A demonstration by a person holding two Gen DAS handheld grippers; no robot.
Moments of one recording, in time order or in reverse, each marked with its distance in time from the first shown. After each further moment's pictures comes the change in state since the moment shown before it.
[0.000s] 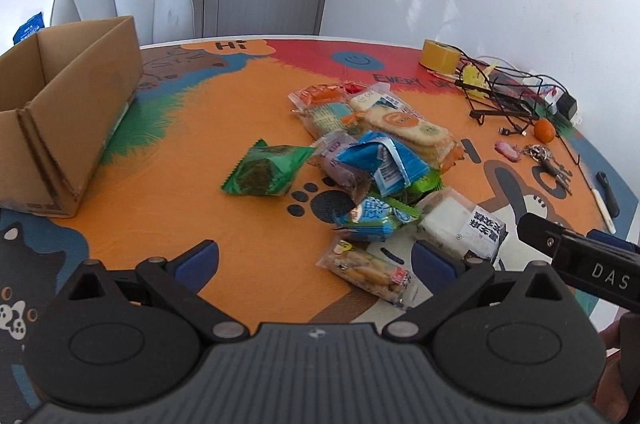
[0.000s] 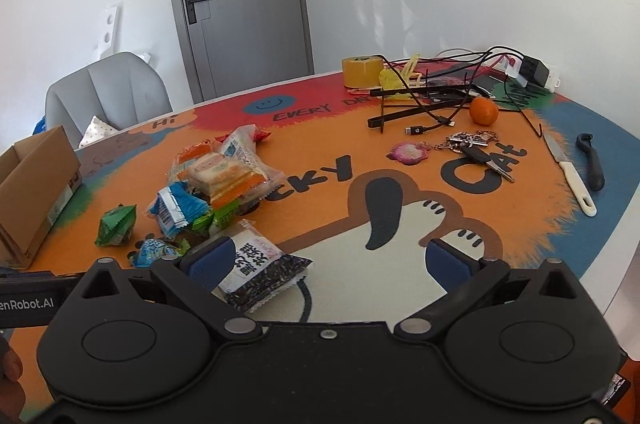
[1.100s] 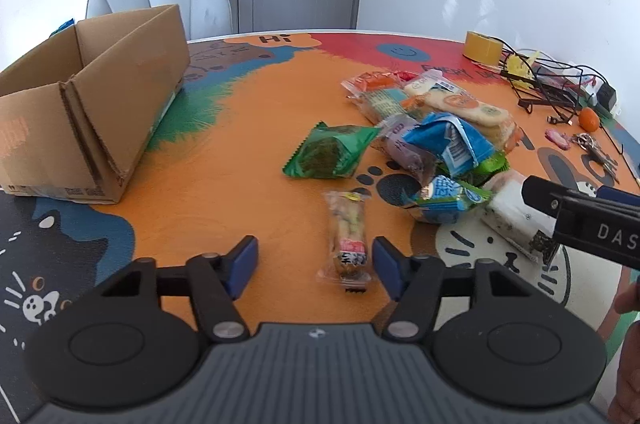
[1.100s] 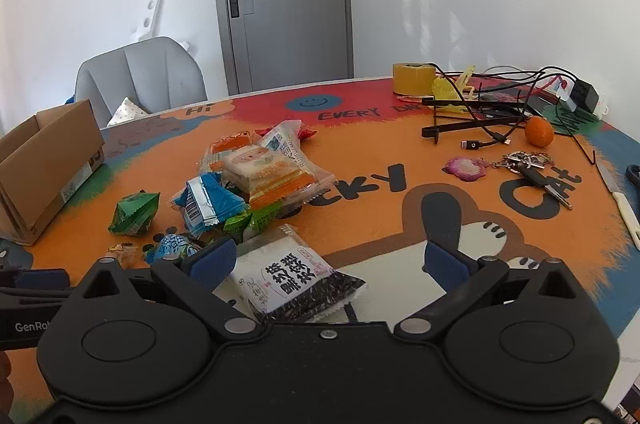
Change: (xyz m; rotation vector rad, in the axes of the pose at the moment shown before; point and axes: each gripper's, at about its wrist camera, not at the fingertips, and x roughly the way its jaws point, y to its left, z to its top) left arm 0.003 0.027 -0.015 -0.008 -0.006 0.121; right arm 0.029 0.027 -0.001 -0.108 -0.030 0.101
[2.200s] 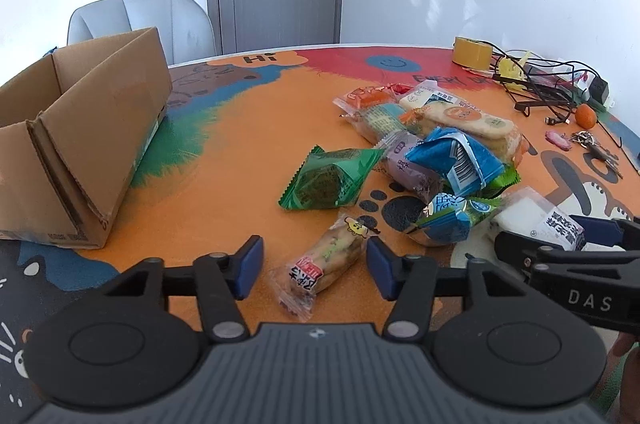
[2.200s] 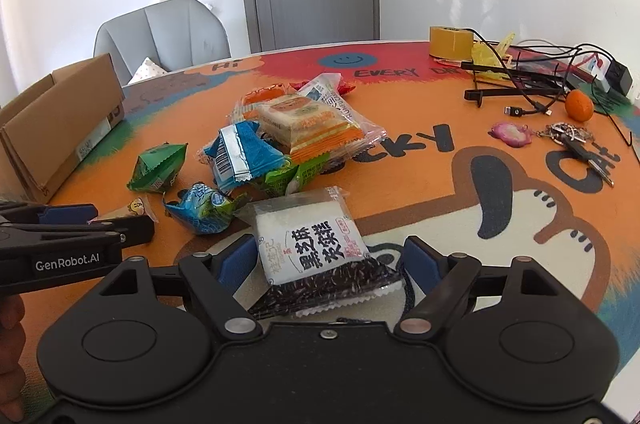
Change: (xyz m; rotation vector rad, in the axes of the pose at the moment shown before) left arm 0.018 0.000 0.007 0.079 -0.061 -0.029; right arm 0.017 0.021 -0.010 -0.048 0.107 0.047
